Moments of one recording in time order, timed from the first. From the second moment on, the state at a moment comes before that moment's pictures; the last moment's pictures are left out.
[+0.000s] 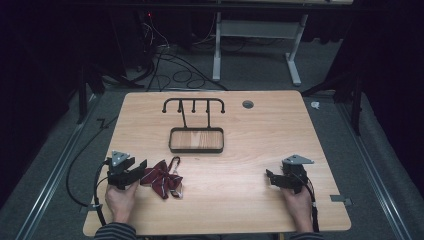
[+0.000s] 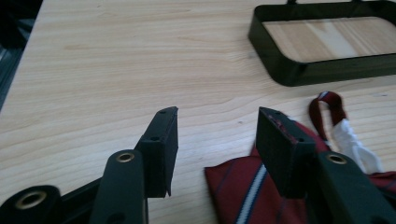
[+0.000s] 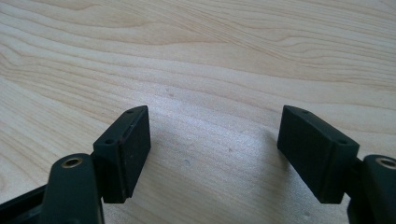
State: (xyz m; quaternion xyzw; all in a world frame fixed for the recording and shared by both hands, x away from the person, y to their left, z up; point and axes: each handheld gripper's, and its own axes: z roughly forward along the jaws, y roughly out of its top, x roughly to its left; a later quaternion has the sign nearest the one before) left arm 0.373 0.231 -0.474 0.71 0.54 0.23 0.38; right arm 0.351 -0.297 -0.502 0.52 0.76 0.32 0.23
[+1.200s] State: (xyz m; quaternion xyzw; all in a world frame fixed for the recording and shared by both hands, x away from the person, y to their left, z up) left arm 0.401 0.158 -0.462 0.79 0.46 0.16 0.37; right arm 0.351 -0.297 -0.502 0.52 0.76 0.32 0.22
